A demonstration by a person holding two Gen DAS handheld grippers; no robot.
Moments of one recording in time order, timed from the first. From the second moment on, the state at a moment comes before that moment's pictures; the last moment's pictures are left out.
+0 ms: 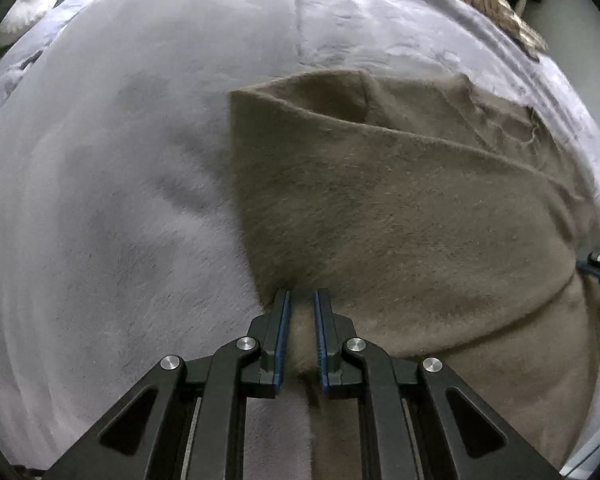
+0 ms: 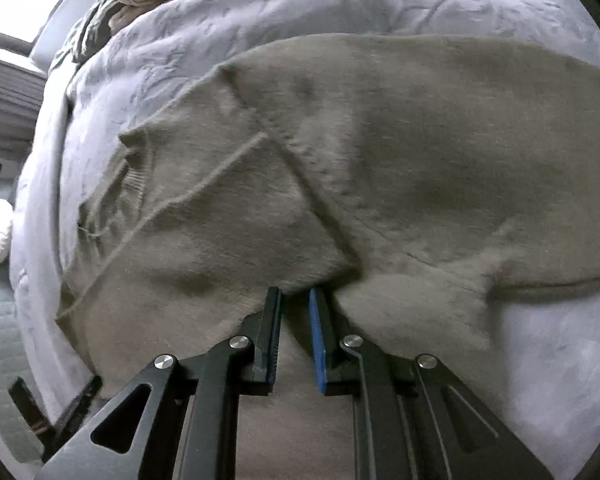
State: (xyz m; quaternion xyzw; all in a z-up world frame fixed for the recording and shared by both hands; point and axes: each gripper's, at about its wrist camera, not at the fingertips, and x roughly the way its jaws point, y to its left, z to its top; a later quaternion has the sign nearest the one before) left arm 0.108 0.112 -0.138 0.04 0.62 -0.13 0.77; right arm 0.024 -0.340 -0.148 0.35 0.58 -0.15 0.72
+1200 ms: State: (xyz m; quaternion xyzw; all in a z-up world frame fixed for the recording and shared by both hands) left arm 0.021 0.020 -0.089 0.12 0.62 -0.04 0.77; right arm -0.073 -0.327 -0.102 0.41 0.60 -0.13 0.68
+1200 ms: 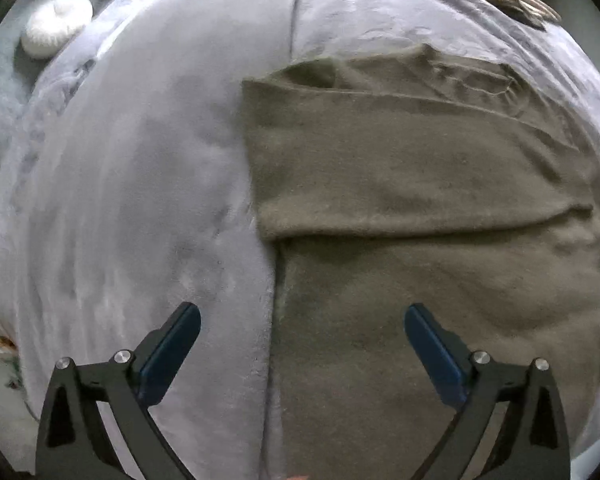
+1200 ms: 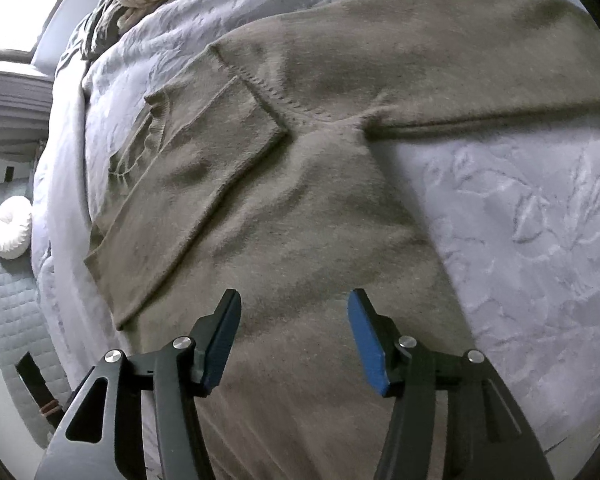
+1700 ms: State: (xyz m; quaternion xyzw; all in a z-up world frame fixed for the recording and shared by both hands) left arm 0.025 -0.009 -0.076 0.13 0.65 -0.09 0.74; right arm -0.129 -0.402 -0.110 0.48 0.54 -0.18 0.67
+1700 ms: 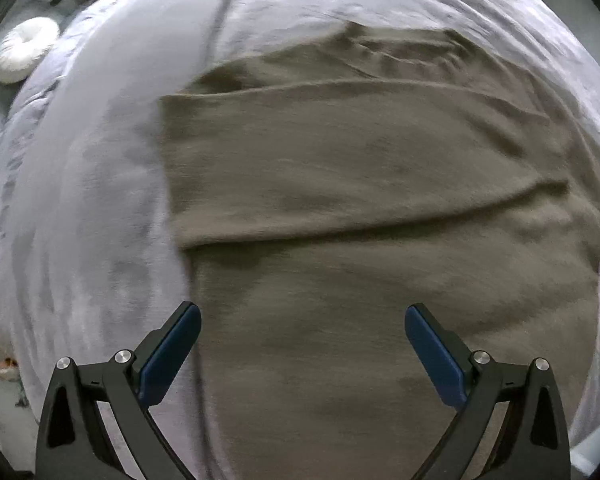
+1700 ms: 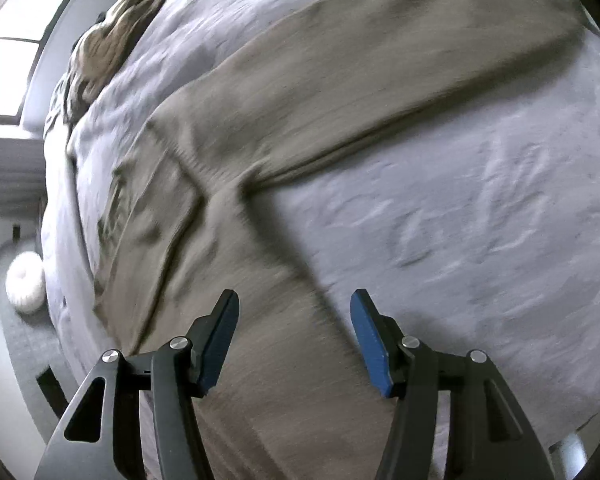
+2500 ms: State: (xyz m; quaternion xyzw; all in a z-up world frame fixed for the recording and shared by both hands) left arm -0.017 -0.126 -0.091 0.14 0.66 -0.17 0.72; right arm -0.199 -0.592 -0.136 0.66 0.29 -0.27 0.64
